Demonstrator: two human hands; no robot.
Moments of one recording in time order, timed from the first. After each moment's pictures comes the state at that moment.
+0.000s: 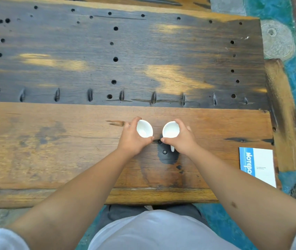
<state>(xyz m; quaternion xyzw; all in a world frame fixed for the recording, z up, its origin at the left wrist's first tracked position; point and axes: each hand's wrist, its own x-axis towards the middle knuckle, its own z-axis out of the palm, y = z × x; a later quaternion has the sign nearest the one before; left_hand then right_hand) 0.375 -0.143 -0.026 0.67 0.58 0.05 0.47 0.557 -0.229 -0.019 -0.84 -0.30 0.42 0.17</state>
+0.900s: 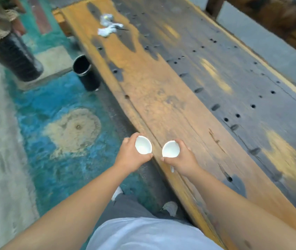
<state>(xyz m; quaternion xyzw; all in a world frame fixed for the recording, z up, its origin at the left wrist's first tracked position) 0.136 -0.361 0.062 0.33 0.84 0.27 0.34 0.314 -0.263 0.056 -0.55 -0.68 0.49 0.02</state>
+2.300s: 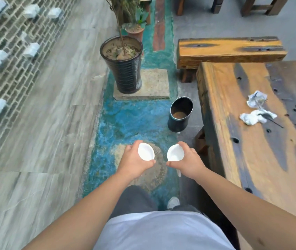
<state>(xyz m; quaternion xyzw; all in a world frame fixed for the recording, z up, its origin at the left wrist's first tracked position) -0.485 -0.348 0.080 0.08 0.91 0.32 0.24 -0.394 -0.150 0.060 -0.30 -0.84 0.44 -0.14</state>
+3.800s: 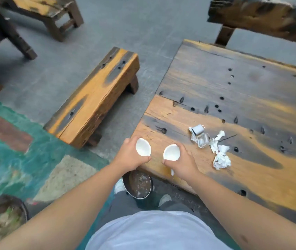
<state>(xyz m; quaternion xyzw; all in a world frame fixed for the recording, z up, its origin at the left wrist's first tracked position) -0.894 0.232 0.062 0.61 0.69 0.09 0.38 -0.682 0.201 0.033 -0.75 -0.46 0.45 0.15</state>
